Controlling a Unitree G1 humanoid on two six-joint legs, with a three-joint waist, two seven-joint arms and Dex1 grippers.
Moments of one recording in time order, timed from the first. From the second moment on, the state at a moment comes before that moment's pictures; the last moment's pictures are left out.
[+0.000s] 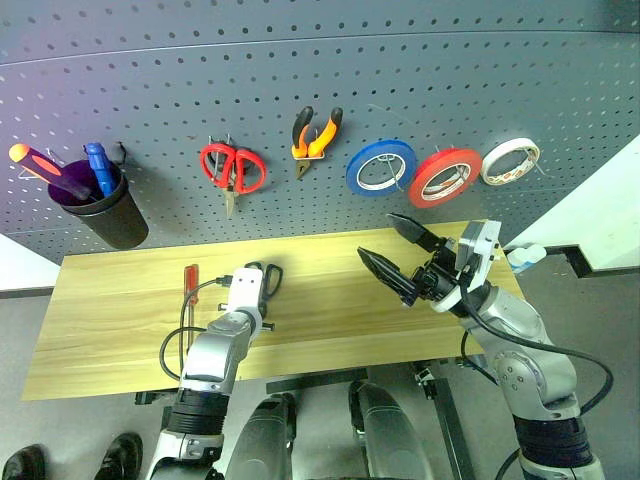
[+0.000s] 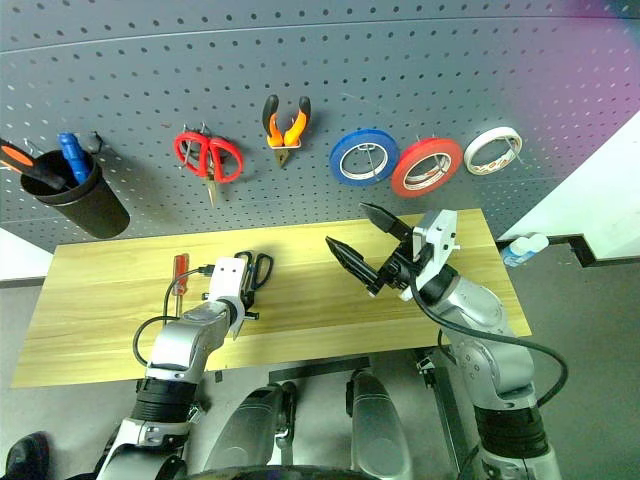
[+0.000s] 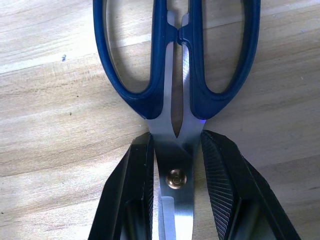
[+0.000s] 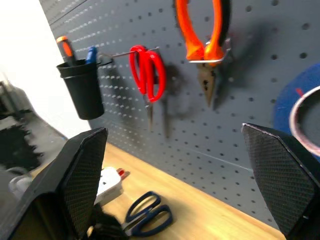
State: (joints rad) left arm -0.25 0.10 -0.02 -0.02 -0.03 0.95 0.00; right arm -0.13 -0.38 -0.05 -0.39 0.62 0.28 0.74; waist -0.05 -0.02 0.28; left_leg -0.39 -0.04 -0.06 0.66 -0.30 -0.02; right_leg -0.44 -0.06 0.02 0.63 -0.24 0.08
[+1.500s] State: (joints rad) left arm 0.03 0.24 -0.06 -0.24 -0.01 0.49 -0.17; right arm -0.08 -0.55 -0.01 -0.19 0.48 0.02 1.06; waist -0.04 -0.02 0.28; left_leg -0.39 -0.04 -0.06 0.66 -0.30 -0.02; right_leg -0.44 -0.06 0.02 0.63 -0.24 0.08
